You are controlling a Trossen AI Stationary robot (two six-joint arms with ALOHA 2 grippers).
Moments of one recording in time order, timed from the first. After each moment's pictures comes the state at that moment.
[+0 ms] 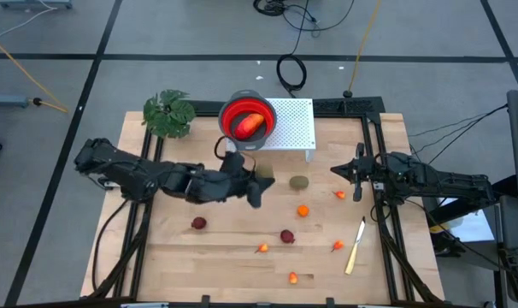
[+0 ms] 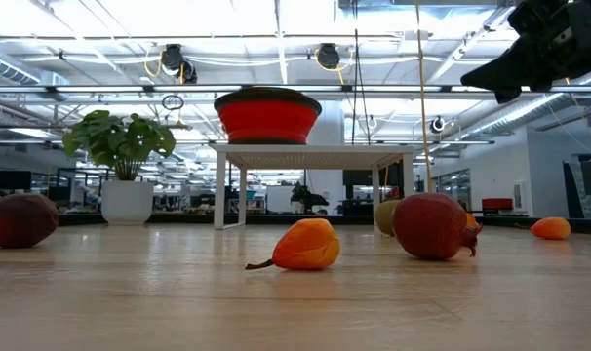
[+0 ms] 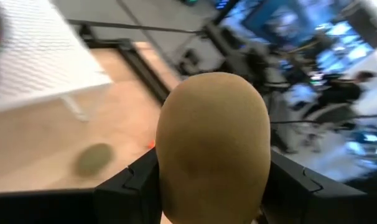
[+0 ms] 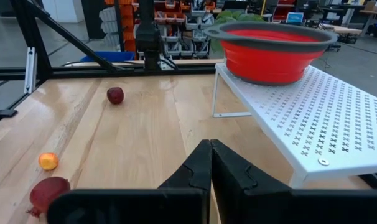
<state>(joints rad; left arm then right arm) -0.28 1.54 1.45 -0.27 -0.60 -0.95 -0.11 0.22 0.29 -0.23 0.05 -0.02</state>
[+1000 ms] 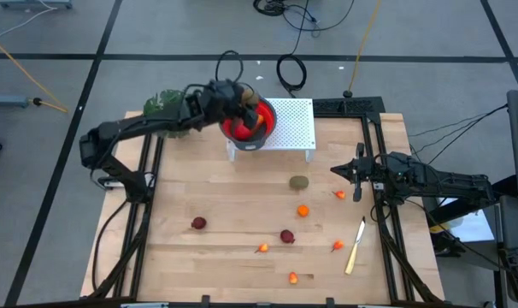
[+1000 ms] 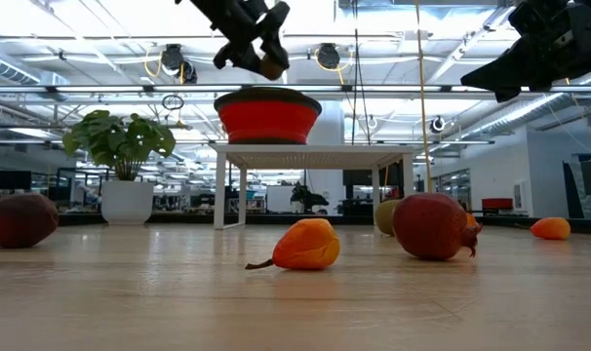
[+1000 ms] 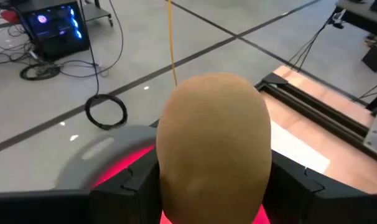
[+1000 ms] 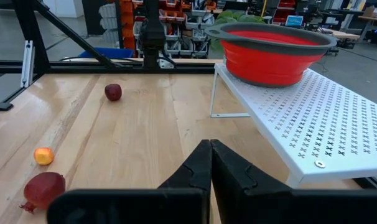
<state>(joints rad) 0.39 1.54 1.45 -0.37 -0.29 -0.26 -0.11 0.22 0.29 -0.23 0.06 -0.05</state>
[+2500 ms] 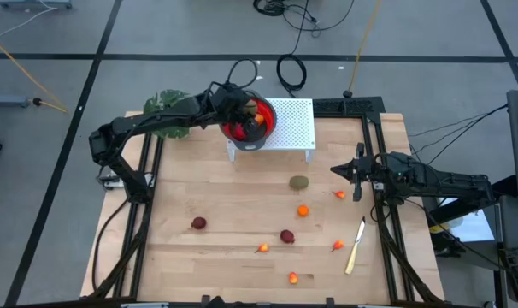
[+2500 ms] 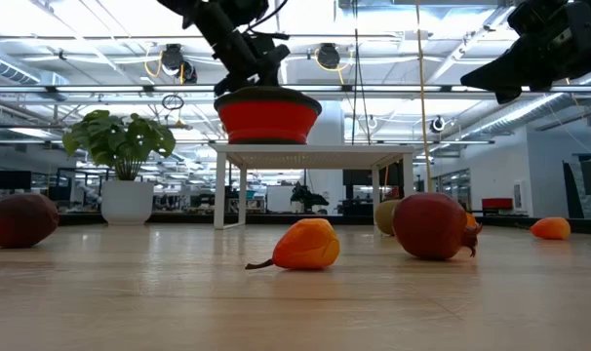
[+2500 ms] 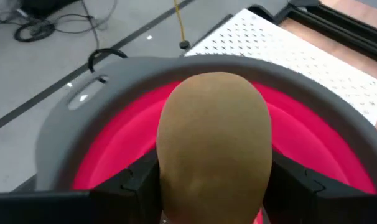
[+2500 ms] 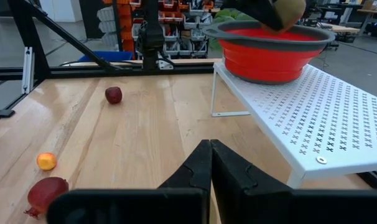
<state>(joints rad) 0.45 1.63 1.45 -0.51 -0.19 -0.19 -0.10 0.22 0.29 -0.23 0.06 -0.01</state>
